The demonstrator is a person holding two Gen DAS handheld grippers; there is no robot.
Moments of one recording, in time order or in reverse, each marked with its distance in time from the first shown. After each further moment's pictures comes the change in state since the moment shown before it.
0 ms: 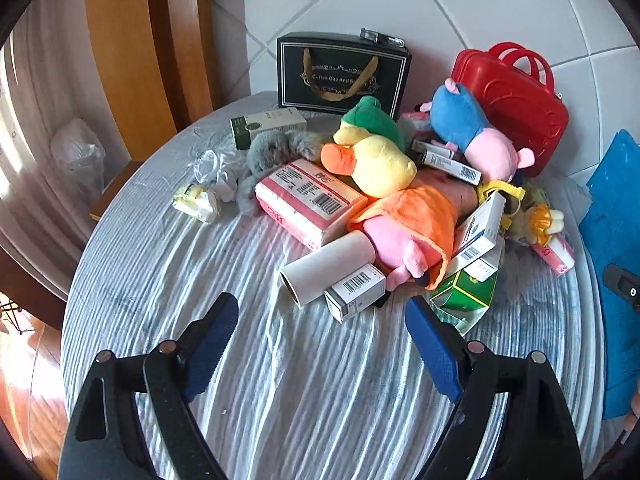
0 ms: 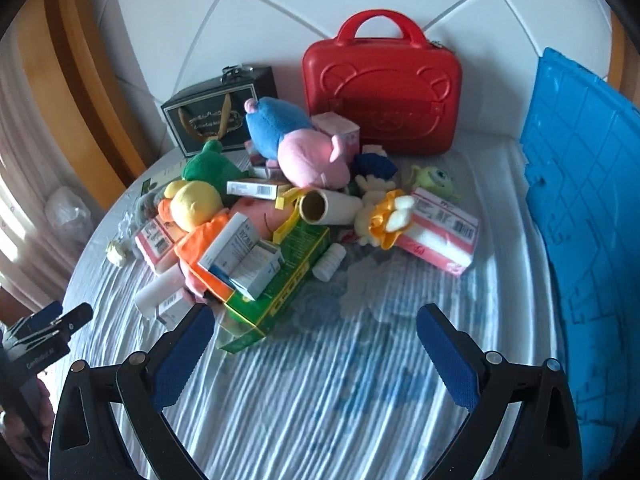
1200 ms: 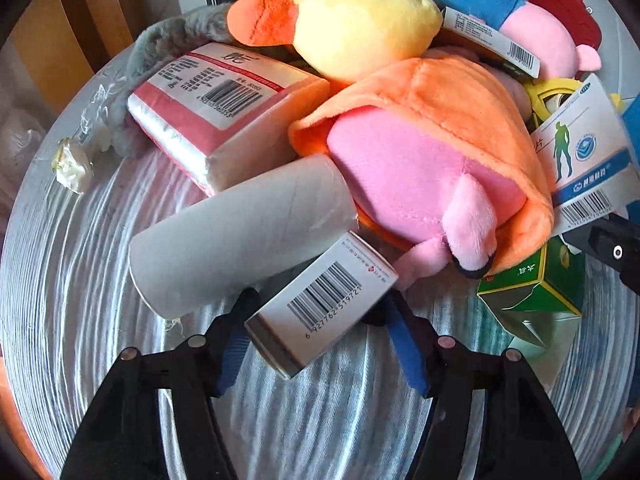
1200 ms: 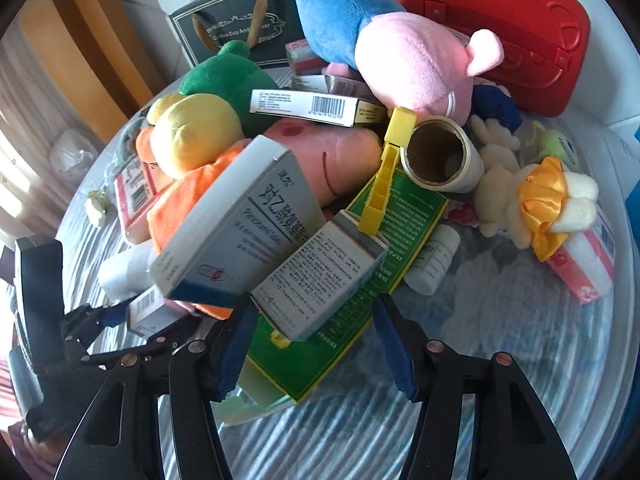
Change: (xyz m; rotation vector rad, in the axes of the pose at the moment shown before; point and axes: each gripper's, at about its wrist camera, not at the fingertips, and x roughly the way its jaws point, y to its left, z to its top) left arm 0.153 -0.042 0.002 0.114 0.261 -0.052; right arm 0.152 0.049 0.014 -0.082 0.200 0.076
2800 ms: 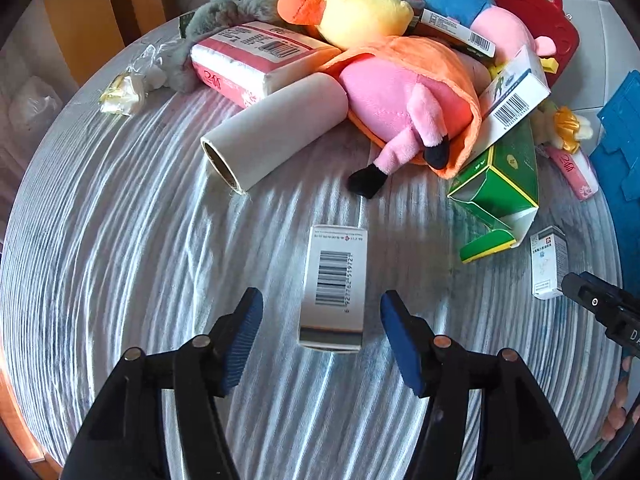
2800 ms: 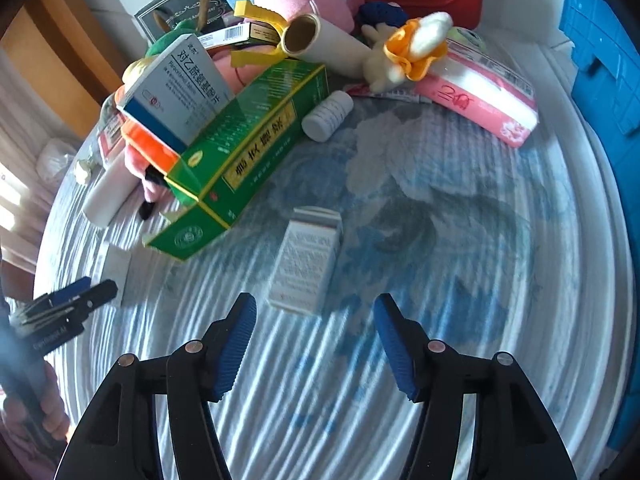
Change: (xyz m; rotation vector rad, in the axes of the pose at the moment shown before) left arm -0.042 0.010 -0.086 -0.052 -0.017 -0.038; right arm -0.037 -0.058 -0.108 0.134 0.057 -0.016
